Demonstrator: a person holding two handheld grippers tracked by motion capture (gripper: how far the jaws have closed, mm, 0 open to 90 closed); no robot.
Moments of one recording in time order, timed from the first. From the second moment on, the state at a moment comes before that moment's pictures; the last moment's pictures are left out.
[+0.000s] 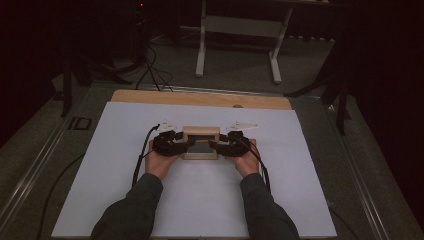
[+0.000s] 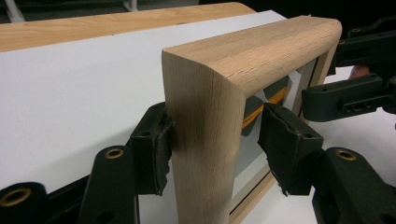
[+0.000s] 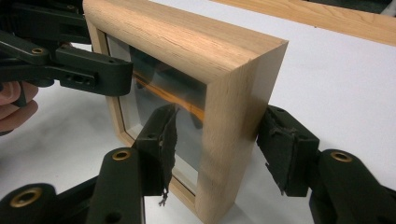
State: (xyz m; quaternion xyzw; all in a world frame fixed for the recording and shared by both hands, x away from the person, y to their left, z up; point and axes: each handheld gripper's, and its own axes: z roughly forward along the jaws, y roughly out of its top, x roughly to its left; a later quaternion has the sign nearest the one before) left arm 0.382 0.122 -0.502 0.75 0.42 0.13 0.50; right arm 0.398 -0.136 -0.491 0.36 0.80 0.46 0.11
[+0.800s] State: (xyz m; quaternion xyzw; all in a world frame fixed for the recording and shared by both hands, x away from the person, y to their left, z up) left arm 0.366 0.159 -0.483 0.73 0.45 0.15 0.50; right arm 0.388 -0.157 -0.478 0.37 0.81 0.44 0.12
